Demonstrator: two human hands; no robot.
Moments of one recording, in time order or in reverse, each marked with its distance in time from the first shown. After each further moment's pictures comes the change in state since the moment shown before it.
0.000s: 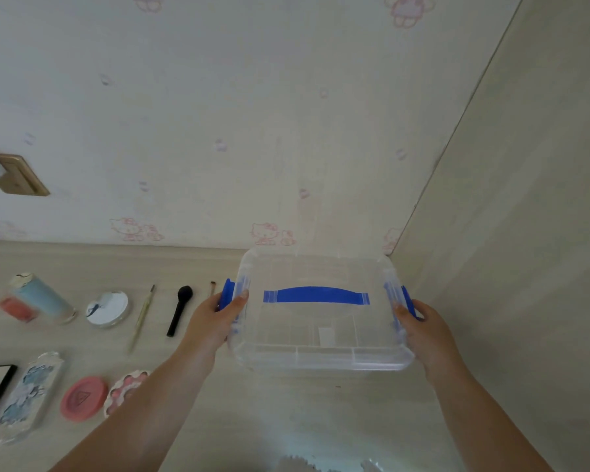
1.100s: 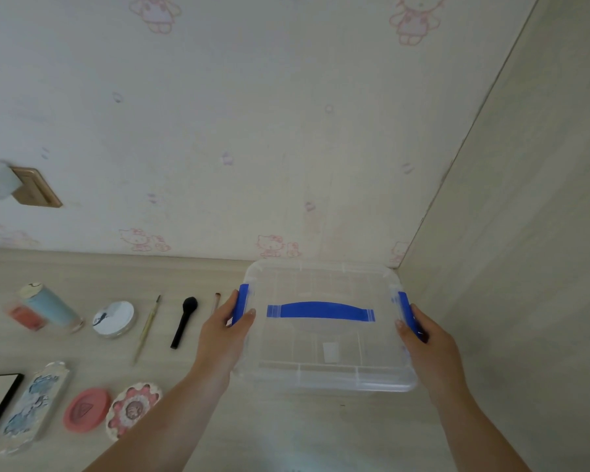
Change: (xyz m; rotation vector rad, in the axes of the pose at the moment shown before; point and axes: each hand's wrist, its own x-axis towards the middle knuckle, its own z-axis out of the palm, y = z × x) left_hand -0.004 -0.003 0.016 -0.077 0.114 0.138; right_hand 0.001 0.006 0.005 -0.072 0.025 -0.311
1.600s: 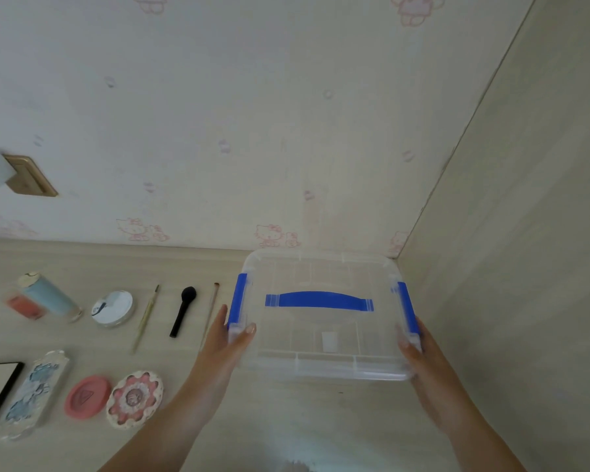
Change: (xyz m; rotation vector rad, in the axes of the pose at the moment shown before) left_hand -0.032 -0.017 -0.016 -0.025 -0.276 -0.024; right_hand -0.027 0.021 -0.009 0.393 -0.313 0.184
